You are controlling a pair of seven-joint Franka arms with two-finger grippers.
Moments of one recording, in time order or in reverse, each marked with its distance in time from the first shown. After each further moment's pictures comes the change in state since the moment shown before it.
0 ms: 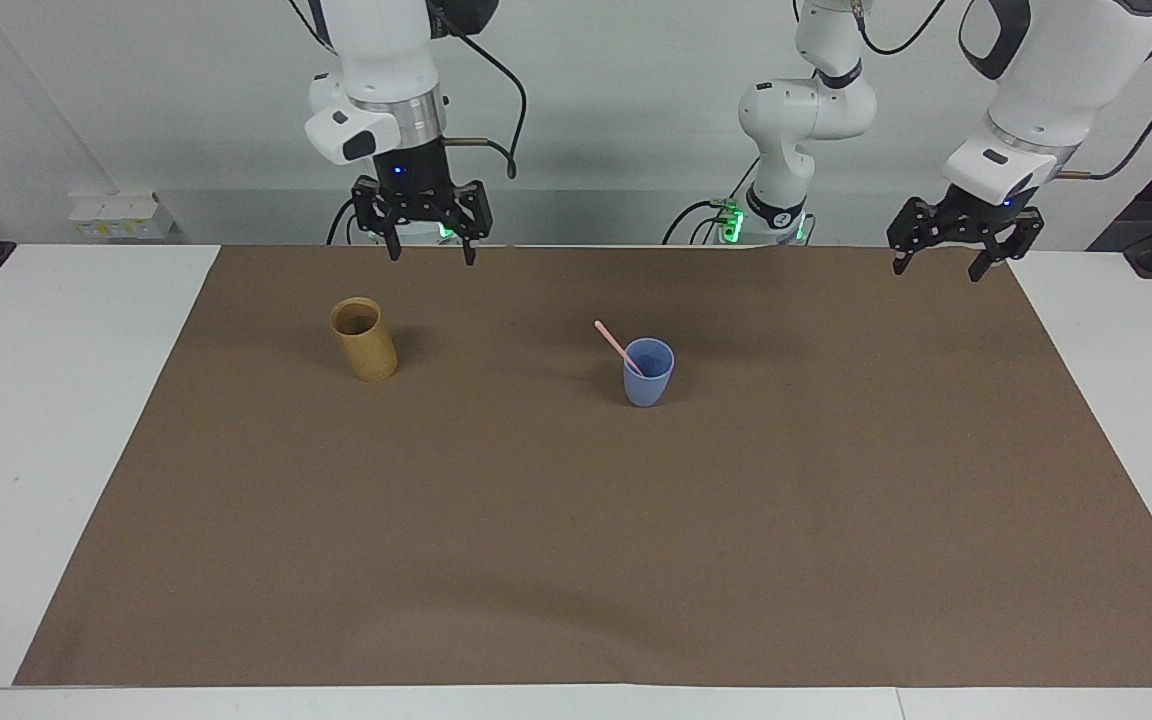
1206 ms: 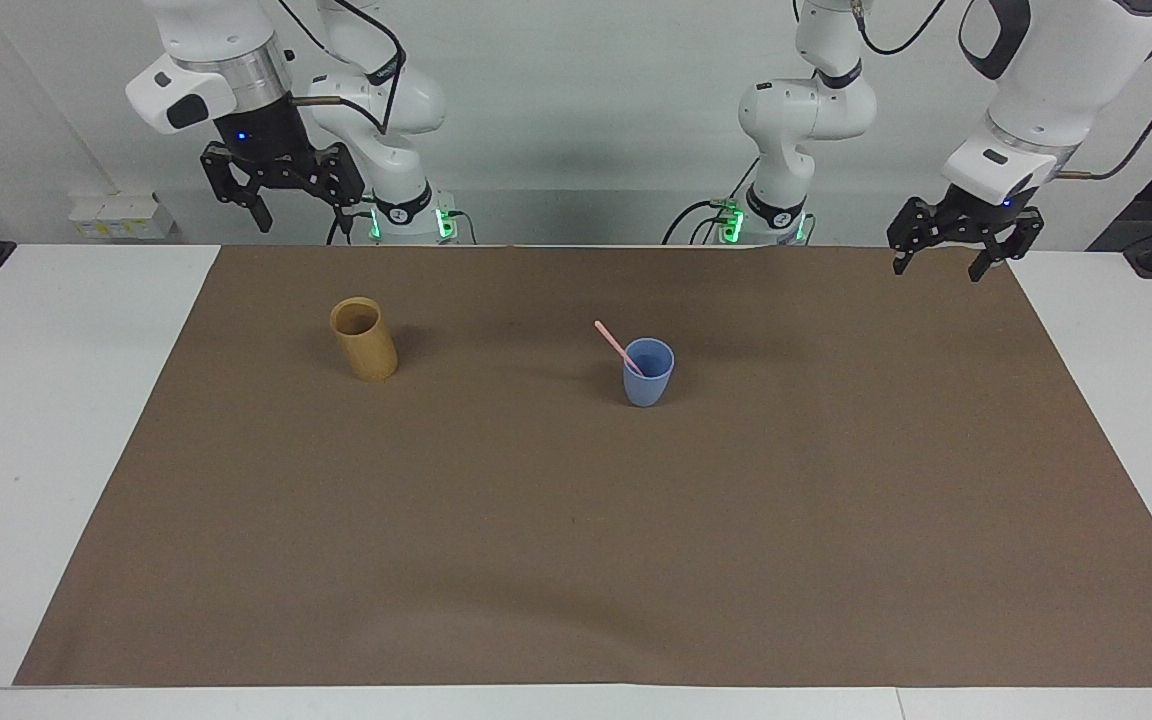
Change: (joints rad) left arm 0.000 0.000 0.000 0.000 0.000 0.000 0.000; right arm 0.082 0.052 -0.272 0.176 -0.002 -0.196 -0.257
